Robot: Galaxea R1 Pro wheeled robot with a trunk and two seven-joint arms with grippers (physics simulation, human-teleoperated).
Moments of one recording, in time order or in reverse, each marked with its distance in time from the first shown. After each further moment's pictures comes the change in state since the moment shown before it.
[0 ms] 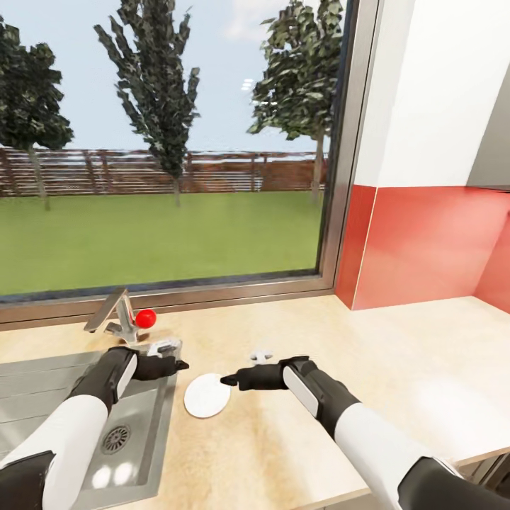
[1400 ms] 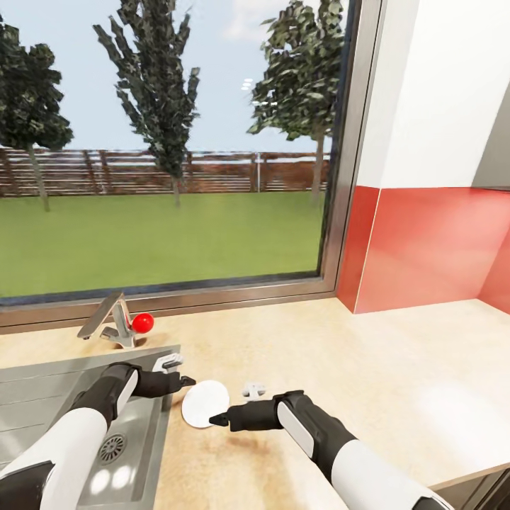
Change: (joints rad) left arm 0.041 -0.001 0.001 0.064 0.004 -0.021 -0.107; right arm 0.133 0.034 0.002 0.025 0.006 -0.008 0.033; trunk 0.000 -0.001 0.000
